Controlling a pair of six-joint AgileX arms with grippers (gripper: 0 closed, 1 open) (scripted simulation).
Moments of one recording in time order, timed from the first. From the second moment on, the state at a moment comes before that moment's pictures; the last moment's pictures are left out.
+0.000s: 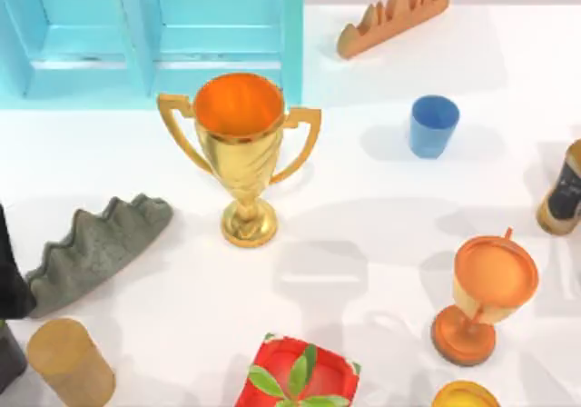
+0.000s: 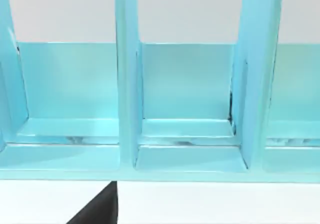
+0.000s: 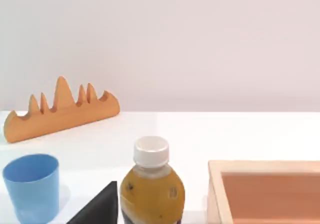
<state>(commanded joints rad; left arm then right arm) 0.00 0.00 0.00 0.00 0.00 0.00 0.00 0.00 0.00 0.00 0.00 0.00</state>
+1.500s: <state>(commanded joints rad) 0.00 0.00 0.00 0.00 0.00 0.00 0.24 1.87 1.65 -1.03 0.17 0.20</state>
